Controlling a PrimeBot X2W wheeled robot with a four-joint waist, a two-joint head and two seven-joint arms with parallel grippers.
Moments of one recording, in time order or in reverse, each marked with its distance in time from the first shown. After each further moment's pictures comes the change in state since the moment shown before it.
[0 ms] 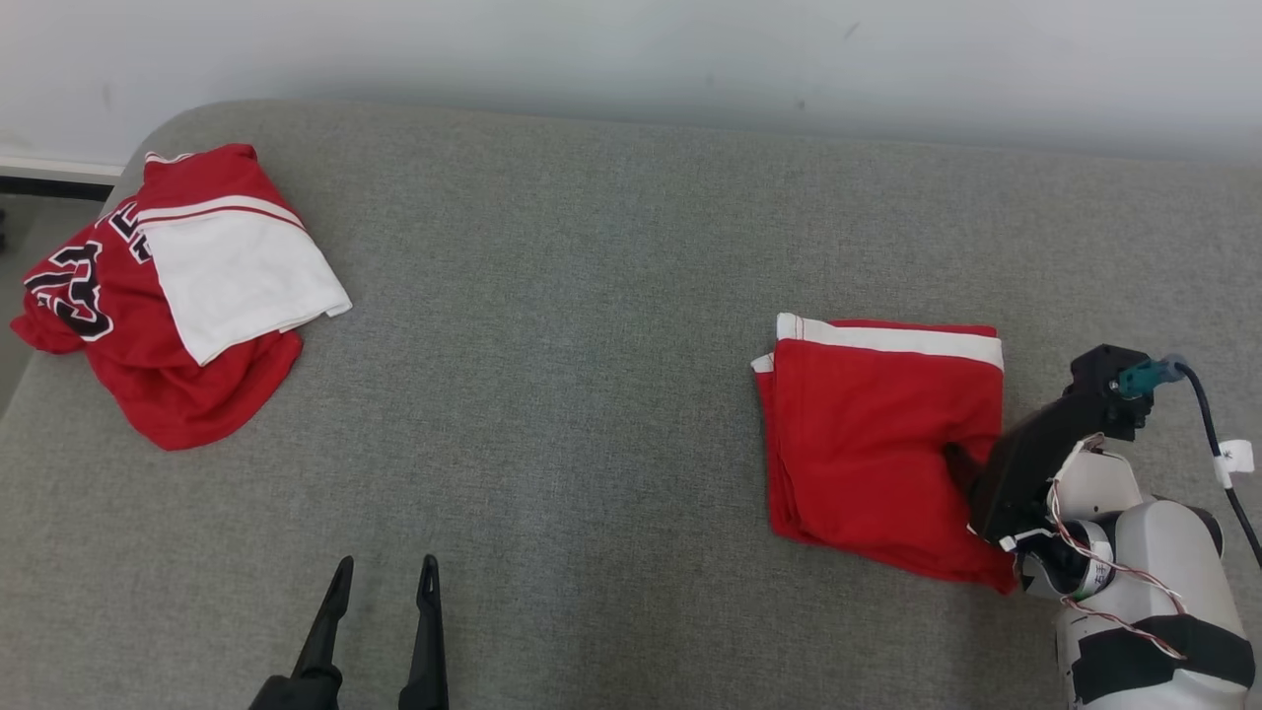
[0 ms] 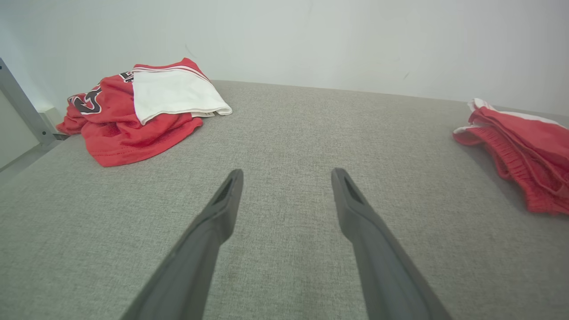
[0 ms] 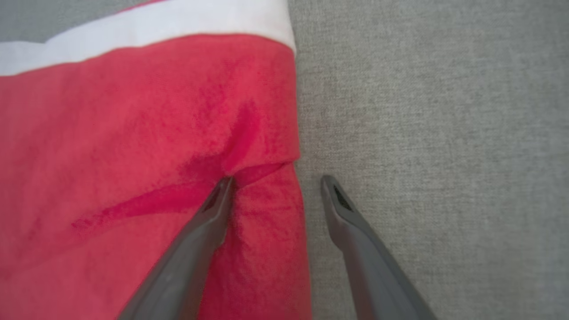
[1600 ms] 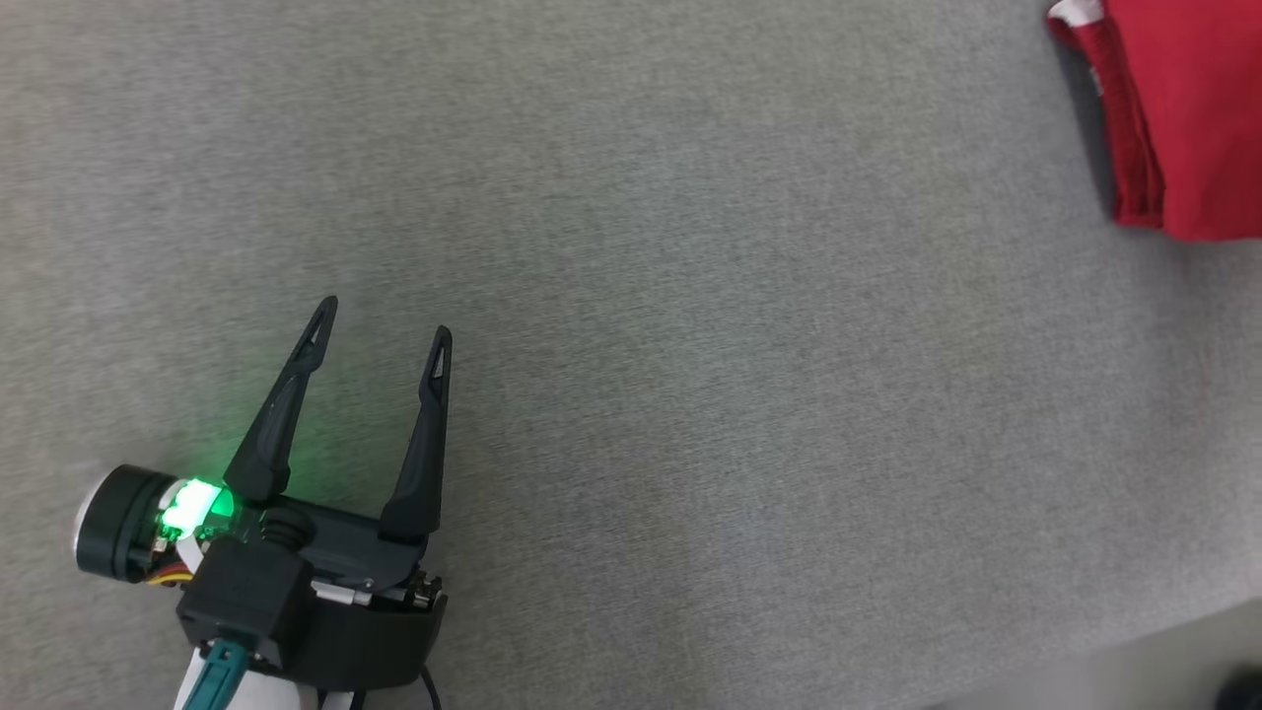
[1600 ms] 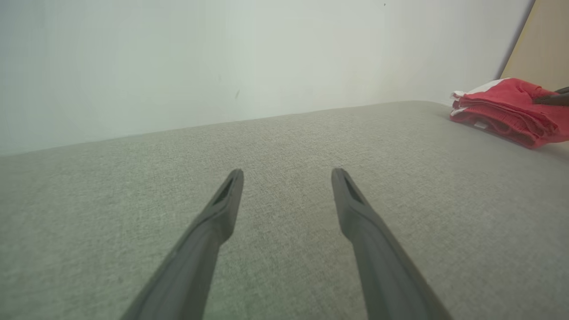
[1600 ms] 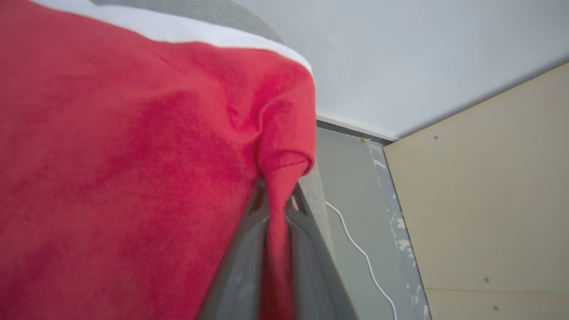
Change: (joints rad) left arm -0.251 0.114 -0.054 -0.305 0.124 -0.083 0.027; right arm -0.376 -0.633 0.378 0.214 0.004 0.000 -0.565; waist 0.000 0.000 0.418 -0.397
